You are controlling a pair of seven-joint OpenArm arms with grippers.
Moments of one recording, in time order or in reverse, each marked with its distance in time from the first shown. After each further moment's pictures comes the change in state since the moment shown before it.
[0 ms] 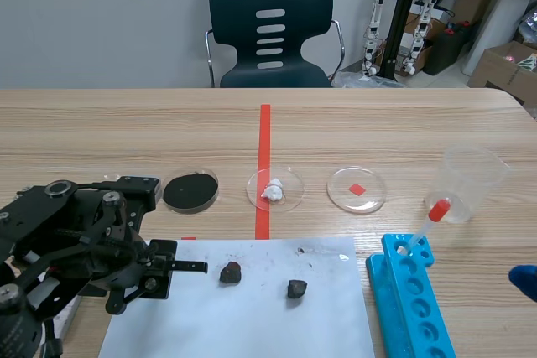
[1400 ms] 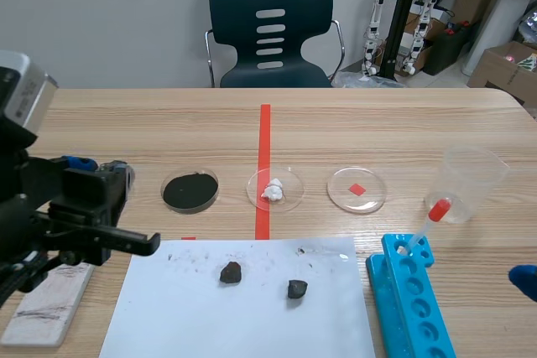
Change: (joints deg) left arm 35.9 -18.1 -4.7 43.7 -1.5 -0.4 -44.7; right arm 0.0 0.0 0.0 0.0 0.0 0.0 0.0
